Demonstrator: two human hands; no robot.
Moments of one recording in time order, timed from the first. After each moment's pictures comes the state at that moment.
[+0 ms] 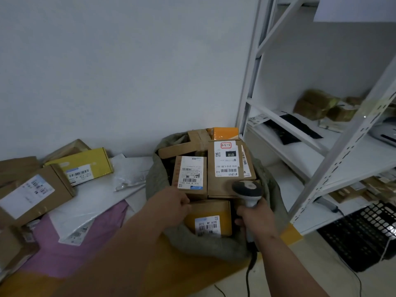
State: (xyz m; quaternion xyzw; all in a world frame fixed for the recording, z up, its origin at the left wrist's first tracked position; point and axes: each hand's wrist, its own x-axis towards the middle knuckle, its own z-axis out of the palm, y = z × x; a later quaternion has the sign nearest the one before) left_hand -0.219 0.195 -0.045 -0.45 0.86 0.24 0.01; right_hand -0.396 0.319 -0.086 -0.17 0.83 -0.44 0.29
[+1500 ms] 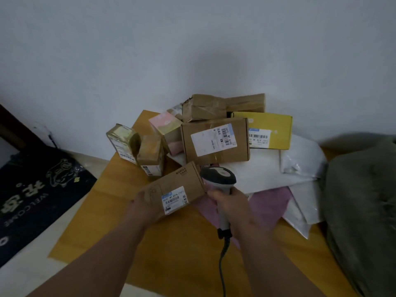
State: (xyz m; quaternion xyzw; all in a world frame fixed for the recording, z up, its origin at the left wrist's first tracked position) left_hand 0.247 0.097 -0.162 -0.83 0.29 0.45 -0.17; right_hand 0.044 0.073 -0.163 -0.37 0.69 -0.30 0.55
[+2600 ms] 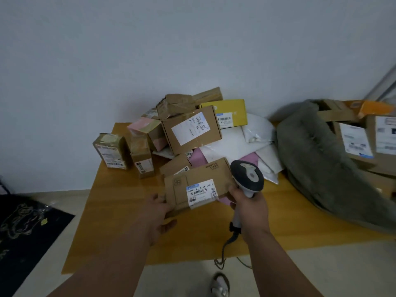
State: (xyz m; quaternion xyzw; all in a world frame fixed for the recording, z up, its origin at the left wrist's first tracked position) left_hand 0.266 0.163 -0.155 -0.63 0.23 0.68 -0.30; right_hand 0.064 0.219 -0.140 -0.21 0.69 -0.58 0.39
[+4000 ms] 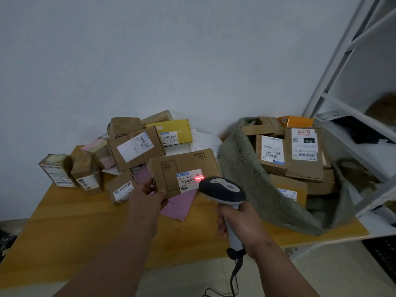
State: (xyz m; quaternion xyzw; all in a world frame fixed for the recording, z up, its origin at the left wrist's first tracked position) left_hand 0.066 0.227 -0.091 -0.54 0.34 0.58 -0.50; right_hand -0.123 0.326 -0.070 -0.34 0.64 -0.46 0.51
